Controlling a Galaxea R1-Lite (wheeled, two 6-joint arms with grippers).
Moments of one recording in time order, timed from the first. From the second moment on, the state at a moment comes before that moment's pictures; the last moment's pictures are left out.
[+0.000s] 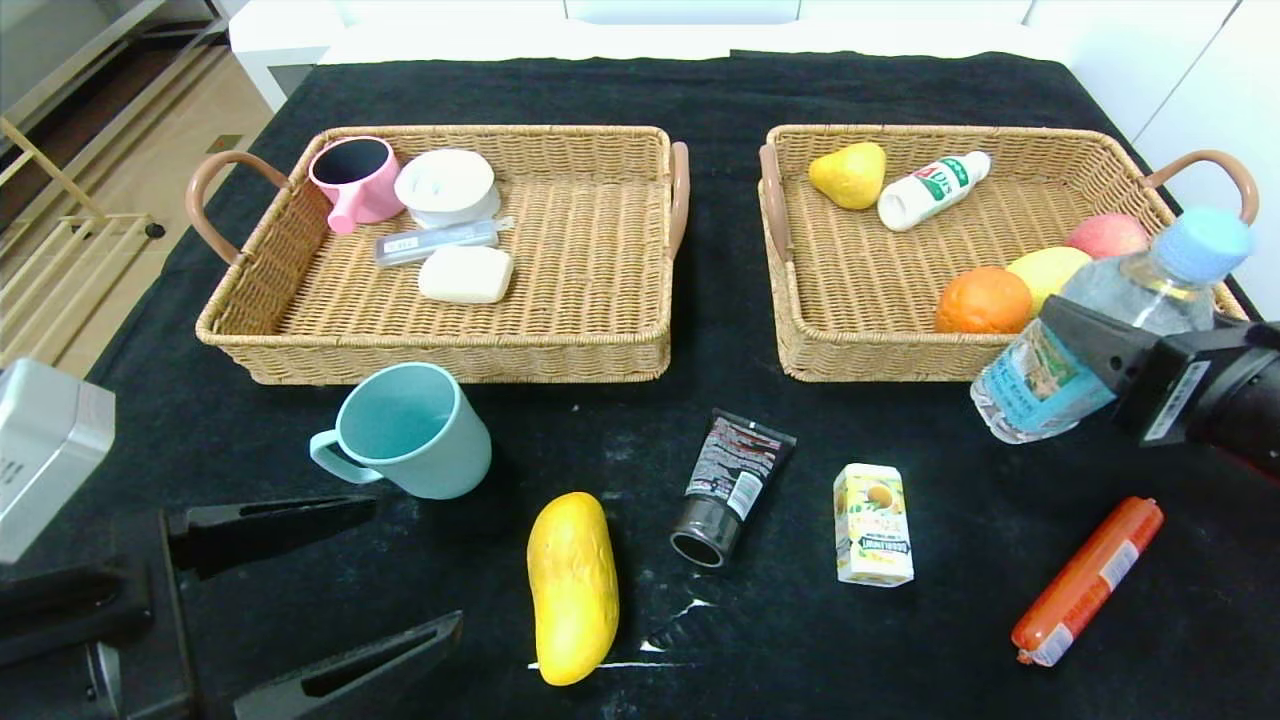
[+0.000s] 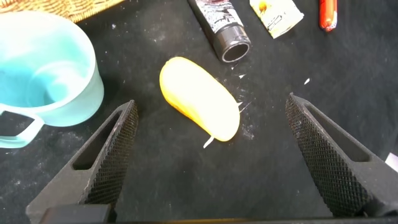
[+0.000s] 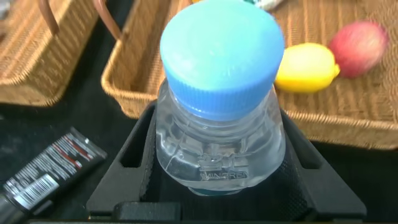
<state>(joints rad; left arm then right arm) -0.52 1.01 -0.60 -0.15 -0.23 0.07 0.54 1.27 -0.68 -0.66 -0.39 -0.02</state>
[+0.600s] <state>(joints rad) -0.52 1.01 -0.60 -0.15 -0.23 0.07 0.55 1.40 -1.03 -0.54 -0.33 -0.02</state>
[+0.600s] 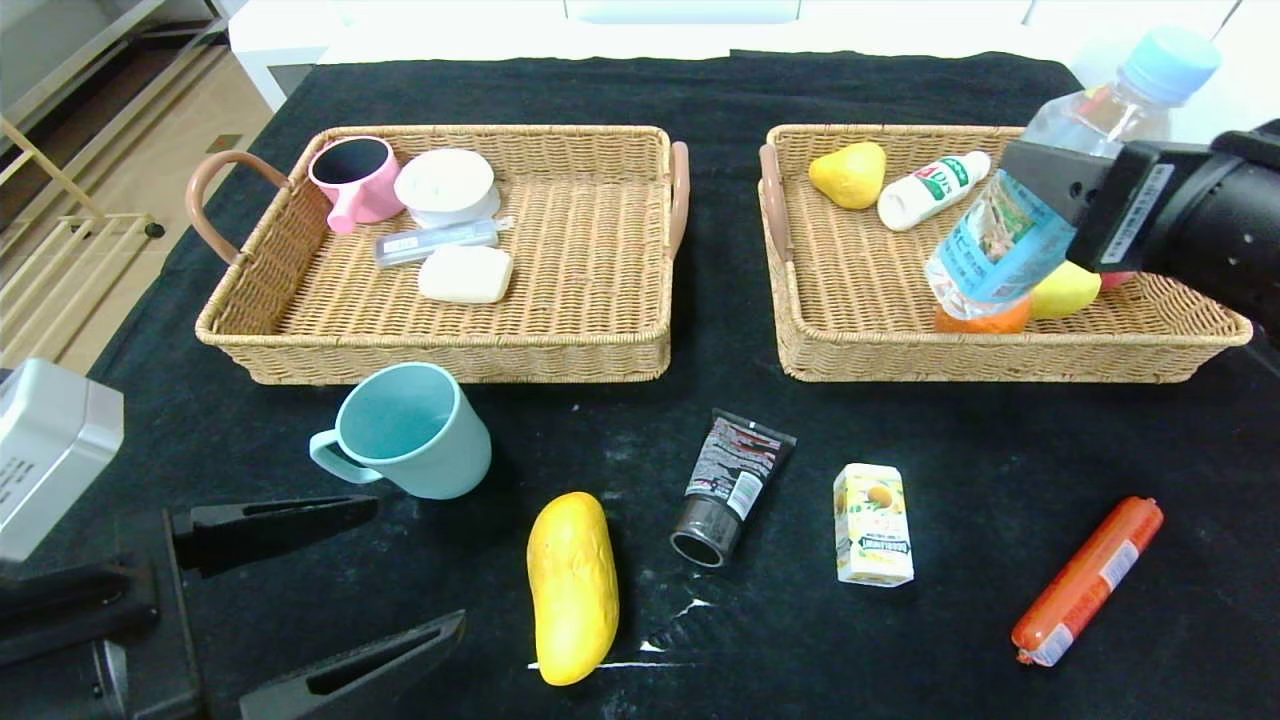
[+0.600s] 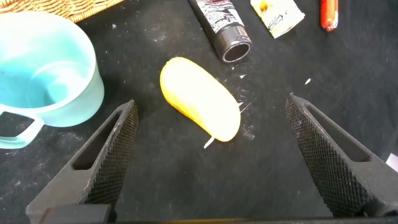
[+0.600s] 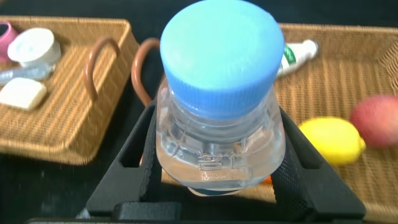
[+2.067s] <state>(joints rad) -0.52 1.03 -0.59 -0.15 -0.23 0.07 0.41 1.83 -1.36 -0.56 -0.27 0.01</state>
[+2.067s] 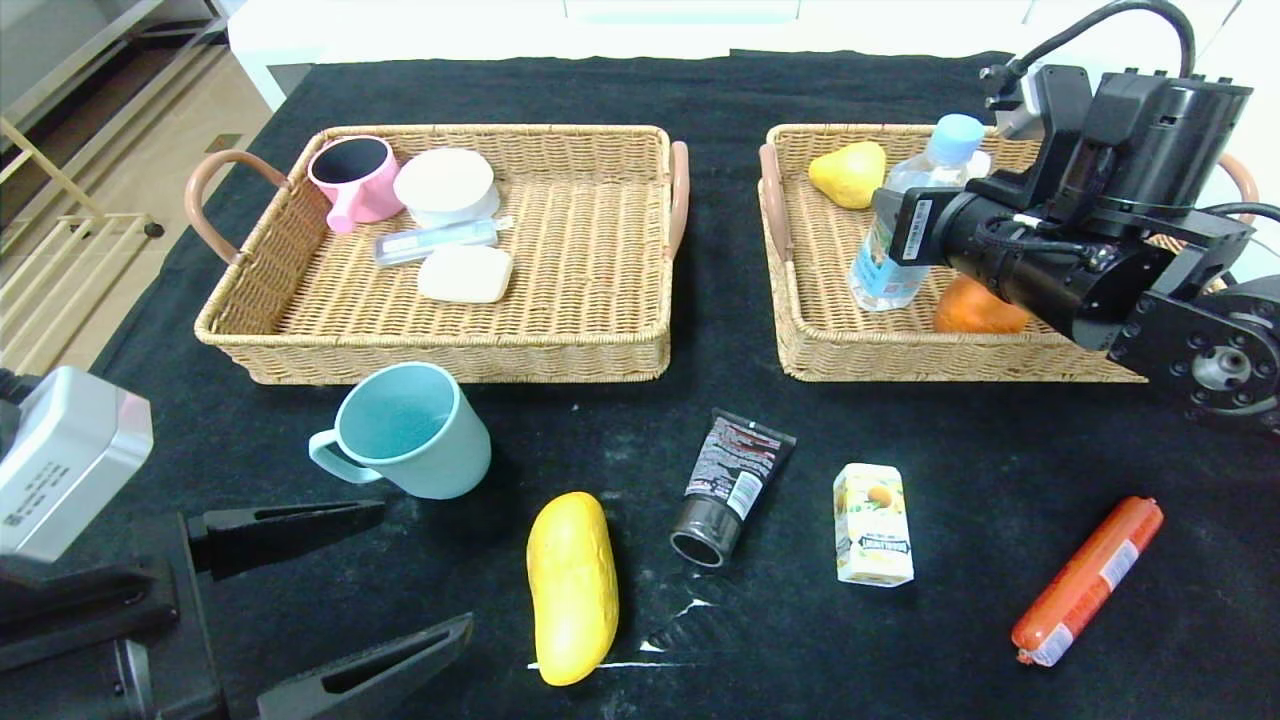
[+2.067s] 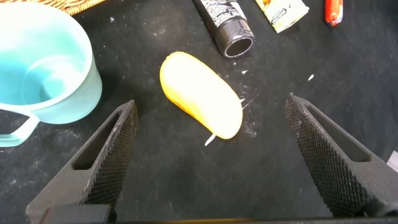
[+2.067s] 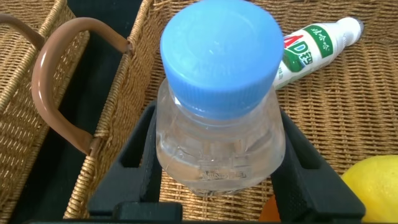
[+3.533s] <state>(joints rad) -0.52 1.03 -0.59 -0.15 -0.23 0.07 0.48 1.63 -1.19 -0.44 -0.27 0.01</state>
